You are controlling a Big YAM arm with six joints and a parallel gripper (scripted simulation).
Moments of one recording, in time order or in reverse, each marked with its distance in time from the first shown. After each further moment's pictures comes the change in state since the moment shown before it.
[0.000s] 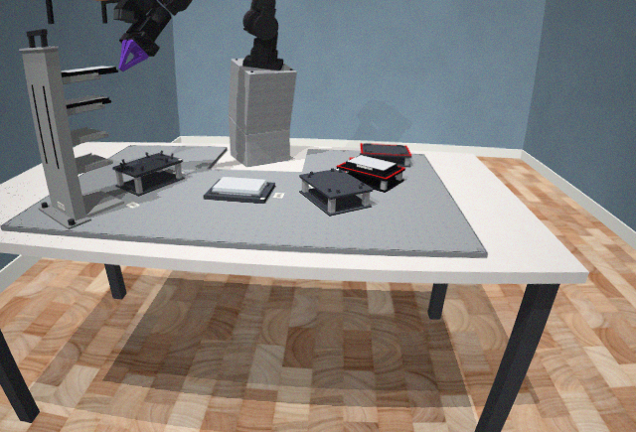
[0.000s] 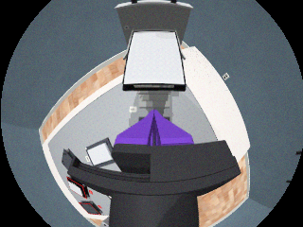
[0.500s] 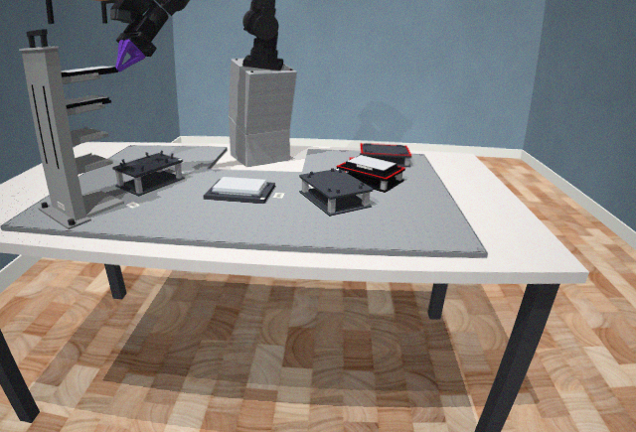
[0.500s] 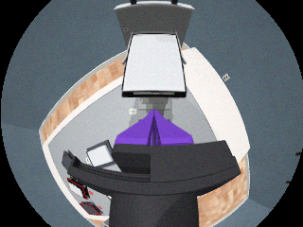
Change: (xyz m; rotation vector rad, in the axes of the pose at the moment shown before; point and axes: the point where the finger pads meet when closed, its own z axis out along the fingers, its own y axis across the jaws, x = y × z) arm -0.007 0.000 0.007 0.000 -0.001 -0.001
